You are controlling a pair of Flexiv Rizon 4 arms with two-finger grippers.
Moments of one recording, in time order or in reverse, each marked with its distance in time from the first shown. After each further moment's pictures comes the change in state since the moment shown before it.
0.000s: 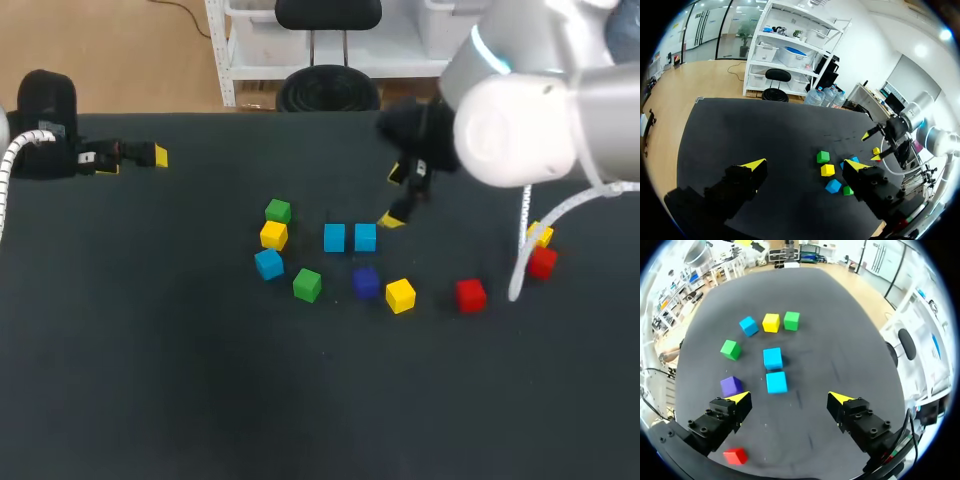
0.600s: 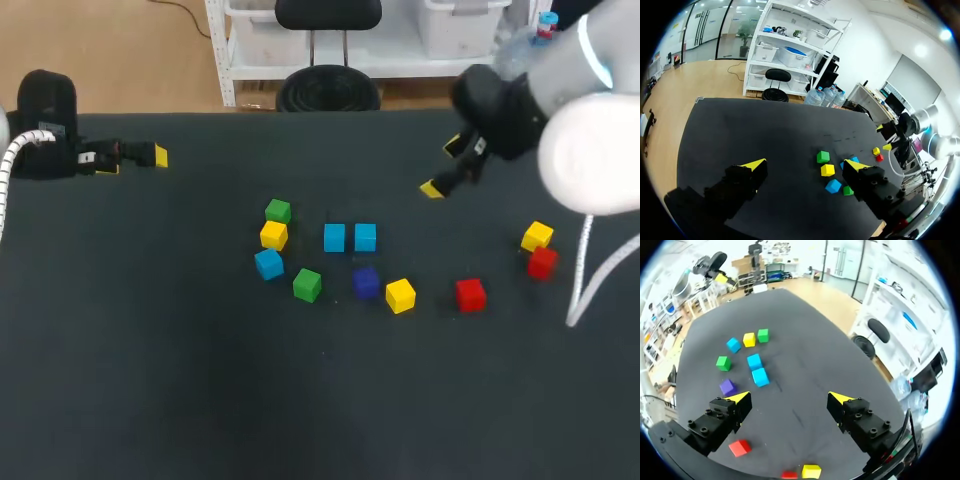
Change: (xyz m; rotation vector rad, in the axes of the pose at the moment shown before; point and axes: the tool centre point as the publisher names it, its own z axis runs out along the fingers) left arm 0.000 0.000 0.000 0.000 0.000 0.000; right arm 0.032 -0.020 -0.067 0.169 -0.184 0.230
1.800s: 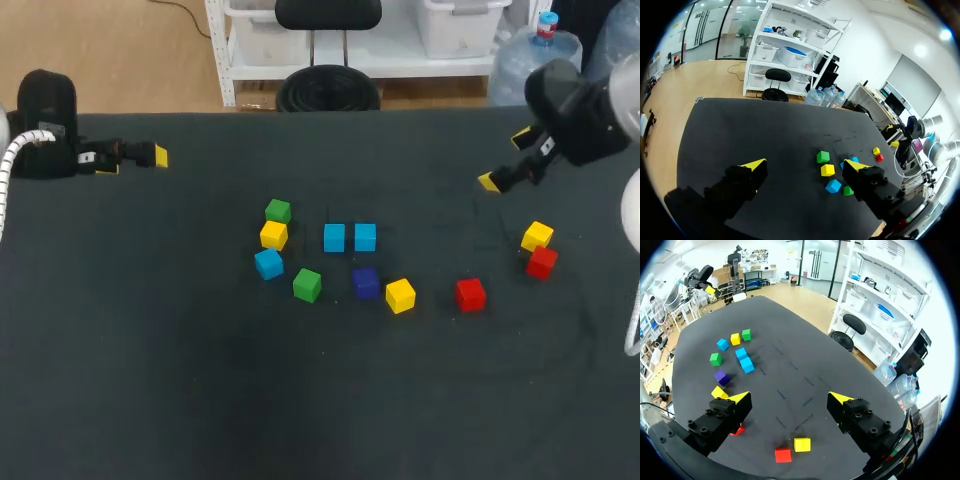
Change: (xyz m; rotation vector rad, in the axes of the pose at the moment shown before) left arm 0.000 0.000 0.000 0.000 0.000 0.000; right arm 0.041 -0.021 -0.058 0.141 -0.043 0.100
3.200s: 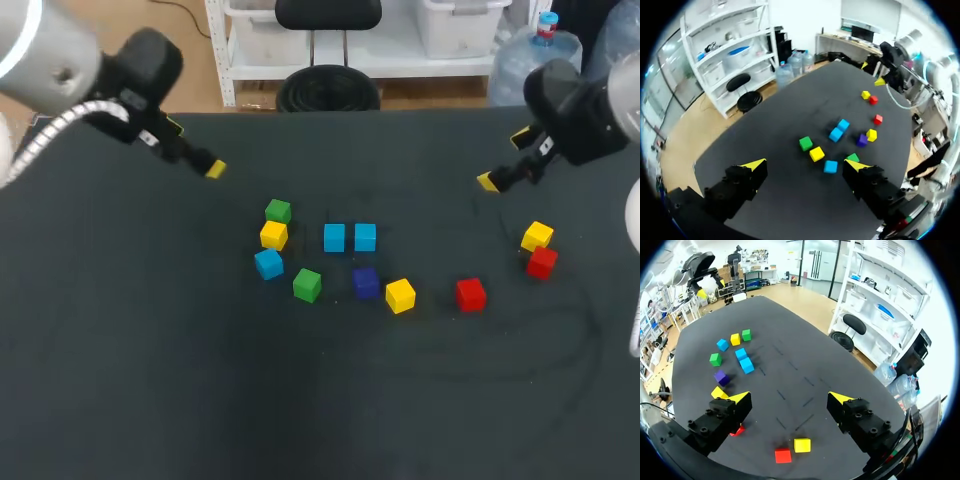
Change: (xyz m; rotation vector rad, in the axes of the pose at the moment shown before) left arm -0.001 -0.079 0.022 -0.019 0.299 0.593; right arm 0.000 0.000 0.001 0.000 -0.001 0.000
